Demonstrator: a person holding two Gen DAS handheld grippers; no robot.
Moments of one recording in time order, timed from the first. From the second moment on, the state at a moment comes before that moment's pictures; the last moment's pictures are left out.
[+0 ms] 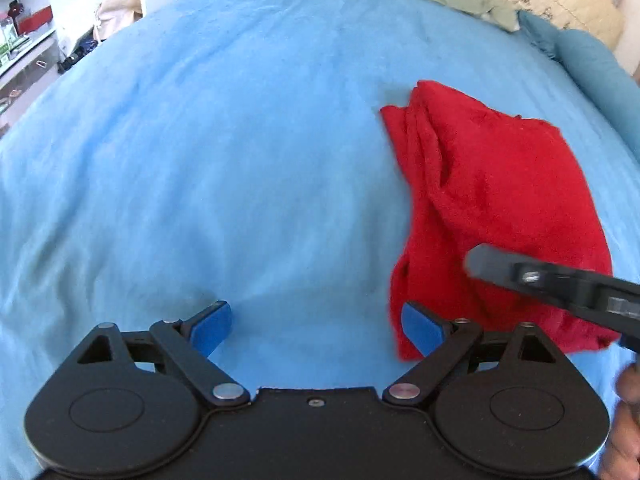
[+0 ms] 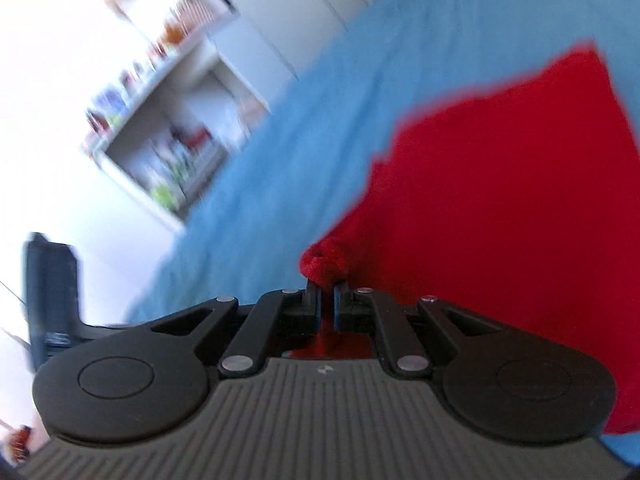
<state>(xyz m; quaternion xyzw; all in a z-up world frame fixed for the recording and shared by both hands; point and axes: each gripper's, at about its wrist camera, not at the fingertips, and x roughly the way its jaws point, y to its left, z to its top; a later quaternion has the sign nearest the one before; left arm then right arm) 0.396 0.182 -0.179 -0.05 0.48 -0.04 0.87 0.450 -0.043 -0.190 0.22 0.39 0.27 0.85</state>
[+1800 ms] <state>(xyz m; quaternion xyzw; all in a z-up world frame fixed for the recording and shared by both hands) 0.348 0.111 -0.122 -0.03 0.31 -0.11 0.94 0.352 -0.144 -0.168 0.07 0.29 0.12 0.95</state>
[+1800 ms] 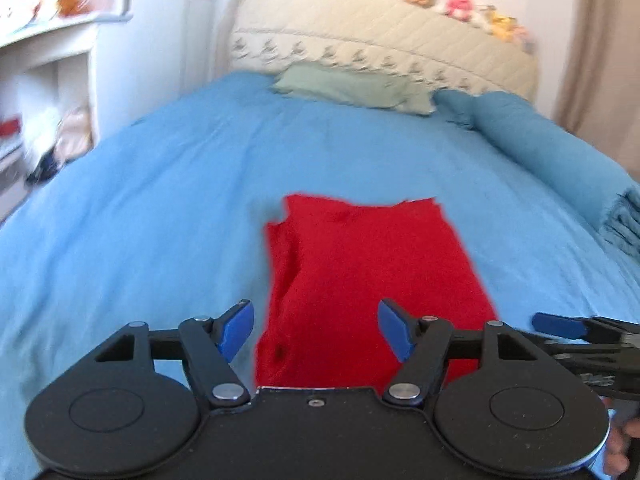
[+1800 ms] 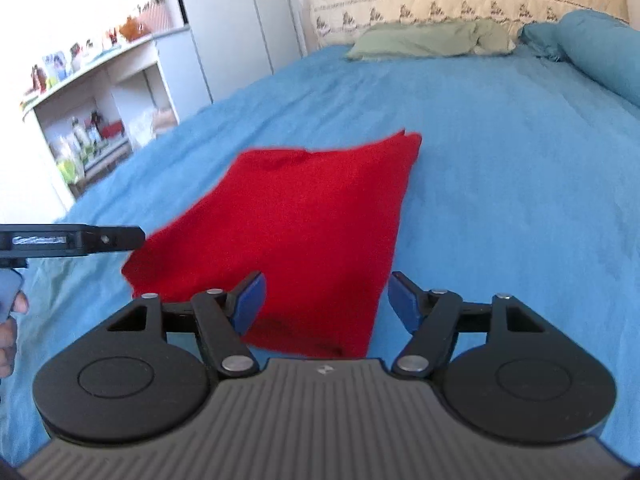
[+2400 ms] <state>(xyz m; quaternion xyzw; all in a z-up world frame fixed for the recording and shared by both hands) 0.397 0.106 -0.099 0.03 0.31 -0.16 0.94 0.394 -0.157 -0.162 0.06 0.37 0.14 0.92</state>
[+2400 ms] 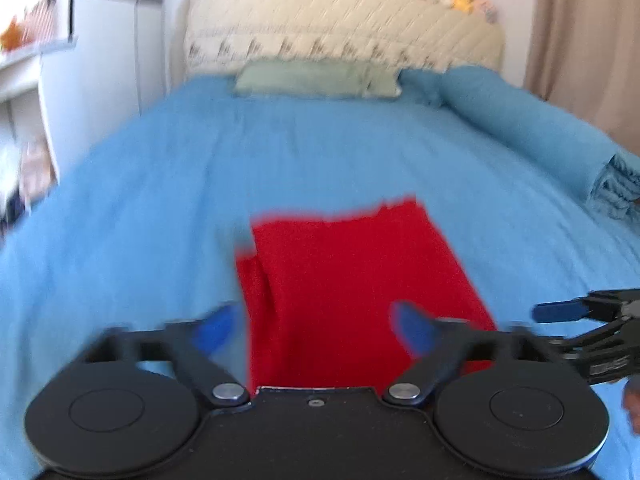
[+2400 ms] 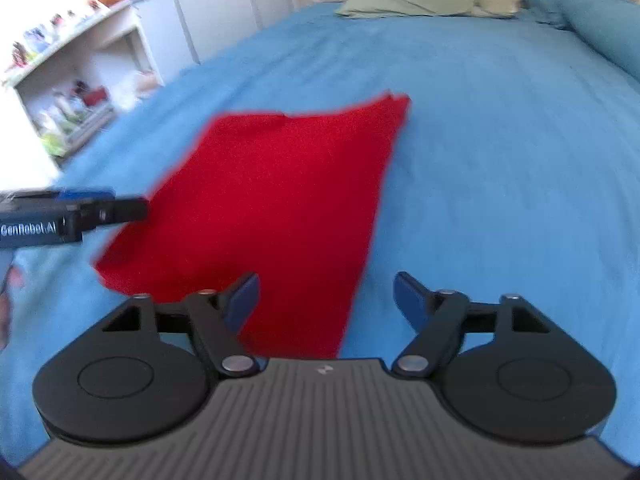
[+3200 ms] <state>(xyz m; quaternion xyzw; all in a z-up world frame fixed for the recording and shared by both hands) 0.521 0.132 -0.179 -0.11 0.49 -0.21 0.84 0.514 -0.191 -0.206 0.28 0.46 0.19 0.82</state>
